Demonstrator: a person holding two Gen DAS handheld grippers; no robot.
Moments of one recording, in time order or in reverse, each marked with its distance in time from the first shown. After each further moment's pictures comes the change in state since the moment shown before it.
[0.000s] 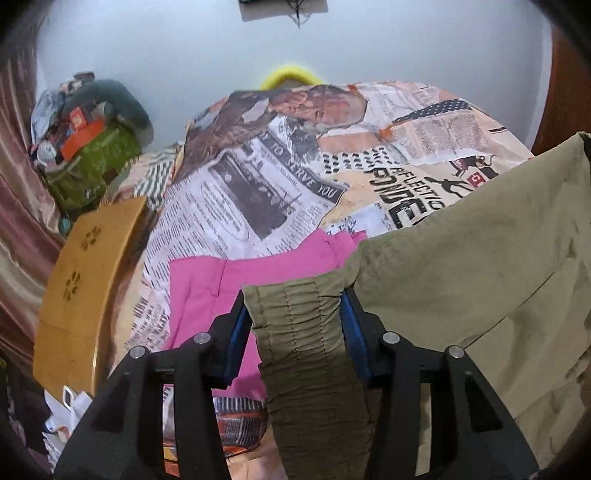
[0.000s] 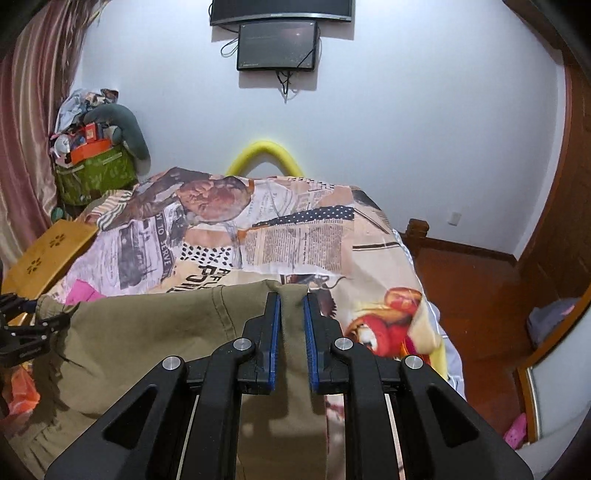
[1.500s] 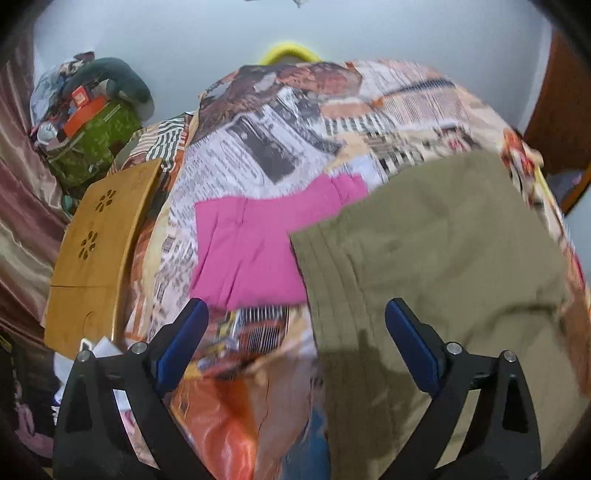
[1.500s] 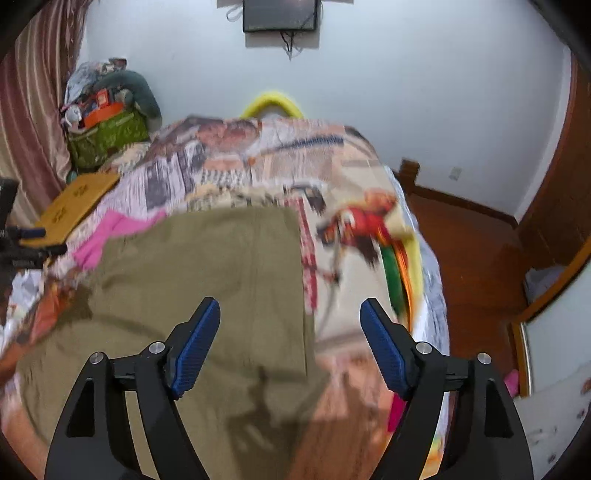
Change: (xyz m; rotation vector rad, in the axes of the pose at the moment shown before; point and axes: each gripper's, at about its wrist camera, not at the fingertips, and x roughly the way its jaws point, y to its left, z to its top) left arm -0.078 0.017 -0.062 0.034 0.118 -0.015; right arm -0.116 -0.019 -0.104 0.015 0.237 0.021
